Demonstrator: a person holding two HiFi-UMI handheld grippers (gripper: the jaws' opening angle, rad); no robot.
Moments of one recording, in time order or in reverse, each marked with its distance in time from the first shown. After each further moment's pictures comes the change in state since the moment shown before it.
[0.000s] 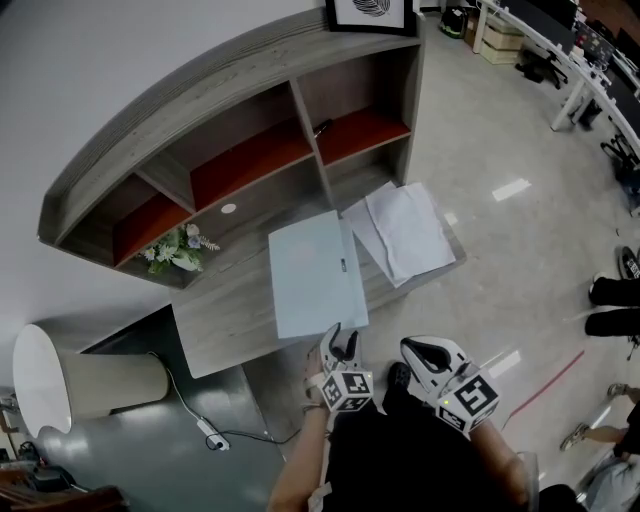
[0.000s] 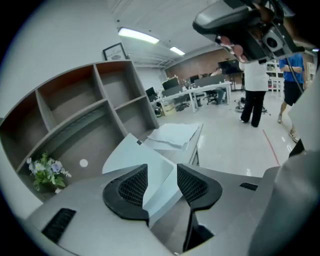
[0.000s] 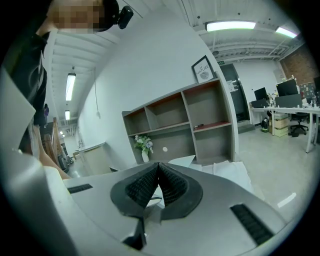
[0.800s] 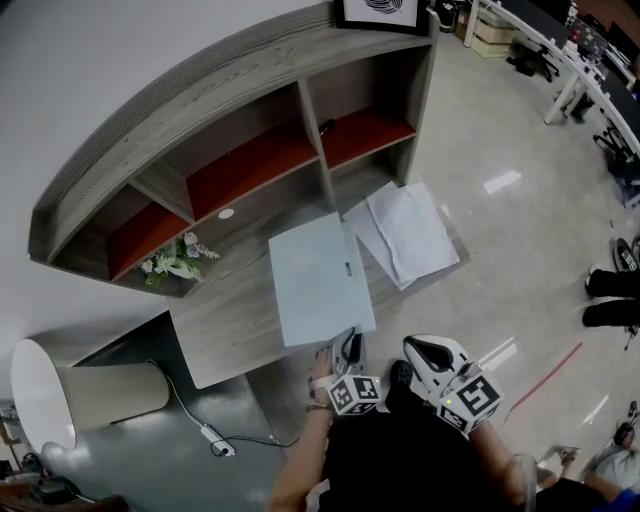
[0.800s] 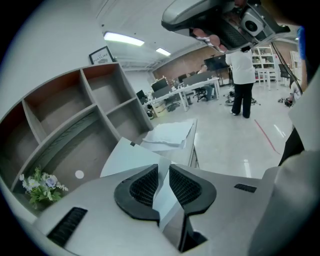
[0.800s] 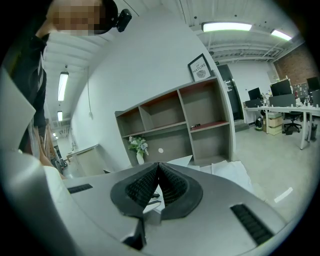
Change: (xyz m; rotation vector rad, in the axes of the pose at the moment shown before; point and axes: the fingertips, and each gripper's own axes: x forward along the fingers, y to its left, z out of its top) left arm 0.011 0.003 -0.002 0.133 -0.025 -0.056; right arm 0.029 -0.004 0.007 0.033 -0.004 -0.073
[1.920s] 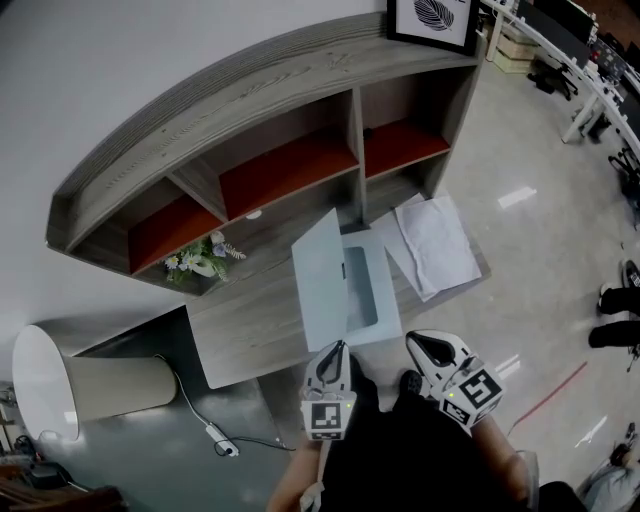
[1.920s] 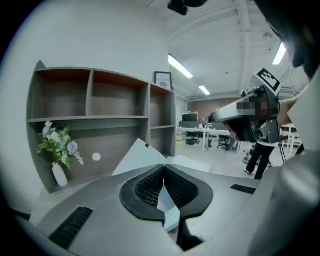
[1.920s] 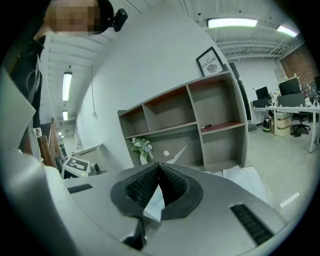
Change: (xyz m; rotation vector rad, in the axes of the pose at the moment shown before) left arm -0.089 0.110 0.007 -0.530 -0.315 0.068; right arm 0.057 0.016 0.019 -0.028 0.004 0.064
